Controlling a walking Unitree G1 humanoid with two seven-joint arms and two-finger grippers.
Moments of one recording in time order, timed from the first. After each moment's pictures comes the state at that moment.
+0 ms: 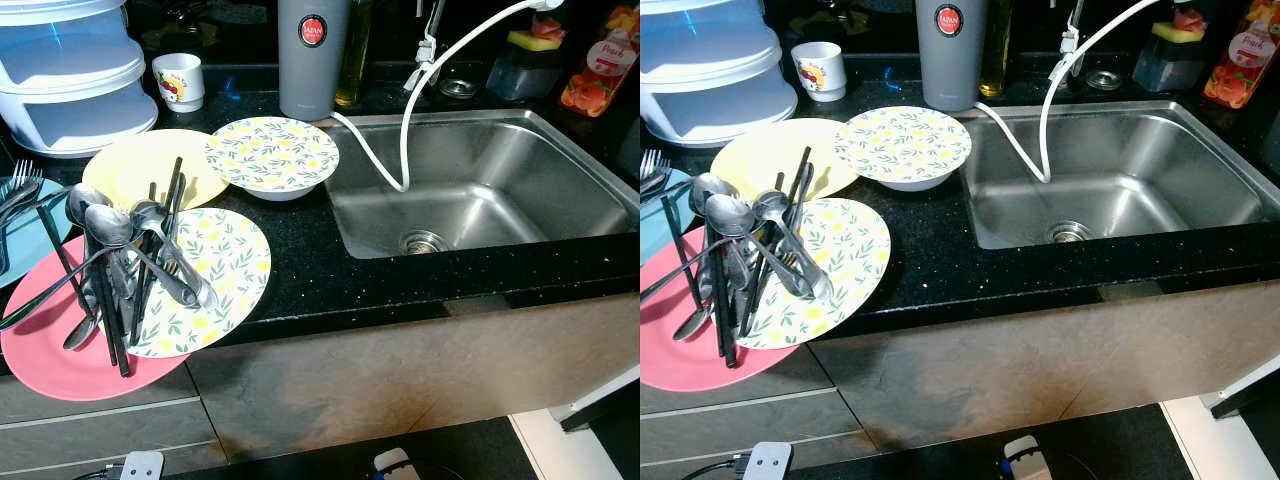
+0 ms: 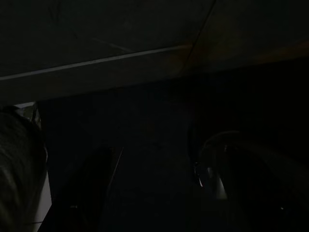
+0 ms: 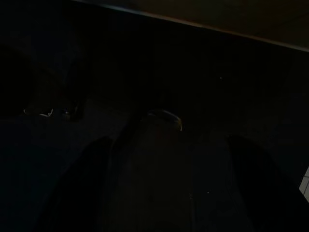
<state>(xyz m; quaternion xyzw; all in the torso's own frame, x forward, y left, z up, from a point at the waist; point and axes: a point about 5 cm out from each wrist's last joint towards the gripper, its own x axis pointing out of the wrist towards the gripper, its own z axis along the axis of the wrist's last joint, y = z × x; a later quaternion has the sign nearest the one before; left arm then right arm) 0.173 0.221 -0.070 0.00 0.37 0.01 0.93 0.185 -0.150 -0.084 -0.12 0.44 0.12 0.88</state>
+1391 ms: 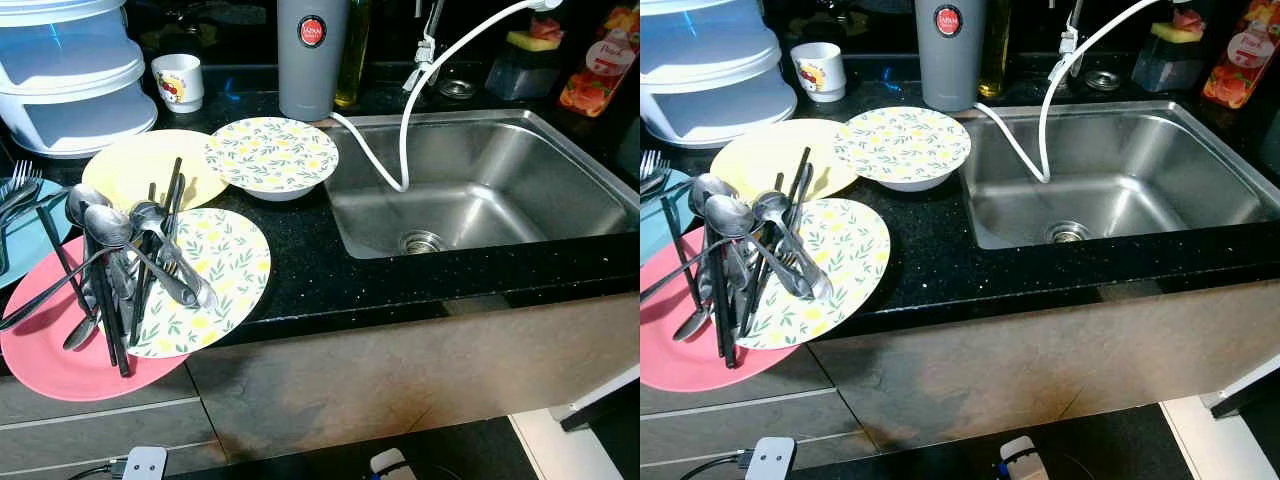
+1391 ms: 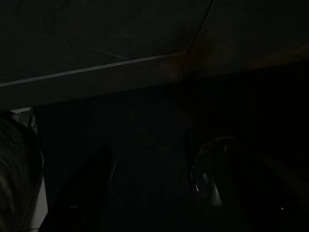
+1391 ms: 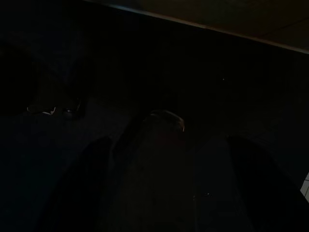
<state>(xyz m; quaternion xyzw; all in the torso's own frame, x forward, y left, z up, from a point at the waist) 0.179 0.219 -0.068 0.00 0.36 0.01 0.93 0.189 -0.145 -0.082 -0.12 0.43 0.14 0.88</state>
